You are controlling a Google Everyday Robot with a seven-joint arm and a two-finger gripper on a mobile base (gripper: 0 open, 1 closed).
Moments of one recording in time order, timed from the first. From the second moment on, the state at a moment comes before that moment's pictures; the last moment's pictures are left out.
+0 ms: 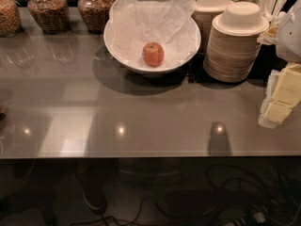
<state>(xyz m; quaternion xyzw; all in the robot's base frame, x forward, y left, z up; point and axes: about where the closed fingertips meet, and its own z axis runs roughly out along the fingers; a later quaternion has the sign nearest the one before) 0.438 -0.217 0.976 -0.60 0.78 -0.03 0.16</state>
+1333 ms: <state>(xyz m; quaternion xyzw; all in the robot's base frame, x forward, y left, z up) 0.524 -0.168 0.981 -0.58 0.75 0.02 0.32</state>
